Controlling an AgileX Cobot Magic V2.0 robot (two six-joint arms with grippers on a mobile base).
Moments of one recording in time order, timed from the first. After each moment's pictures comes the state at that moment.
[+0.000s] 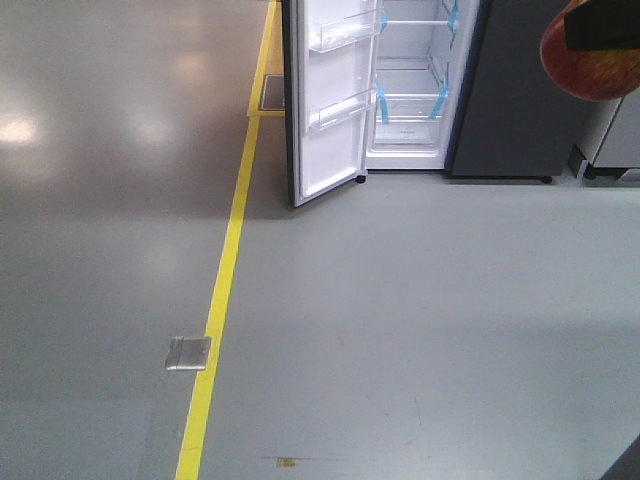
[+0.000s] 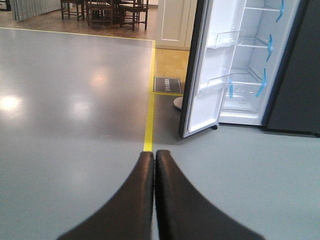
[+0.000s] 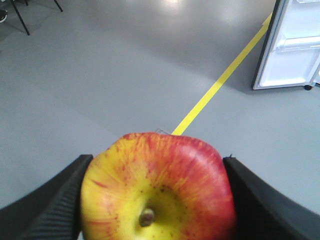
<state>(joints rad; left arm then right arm) -0.03 -0.01 0.03 0.26 0.24 -0.40 -0.14 1.29 -1.70 0.72 1.28 -0.59</state>
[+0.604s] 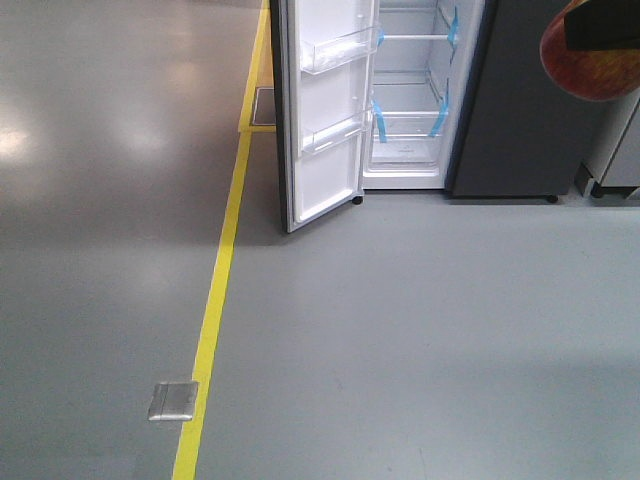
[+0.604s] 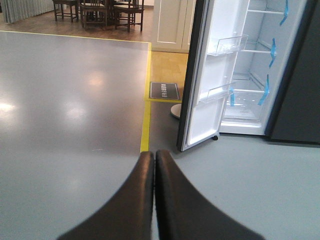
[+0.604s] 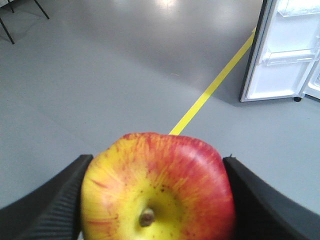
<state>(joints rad) -0.03 -0.01 0.03 0.26 0.24 -0.40 -0.14 1.29 -1.70 0.72 1.28 -0.59</state>
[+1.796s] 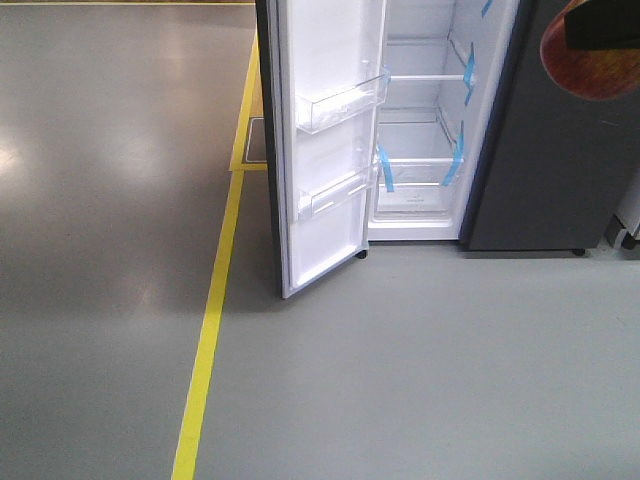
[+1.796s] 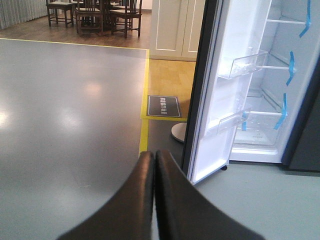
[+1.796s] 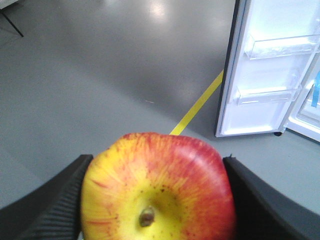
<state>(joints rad) -0.03 -0.01 0.03 0.26 0.24 -0.40 -0.14 1.29 -1.70 0.72 1.28 -0.59</state>
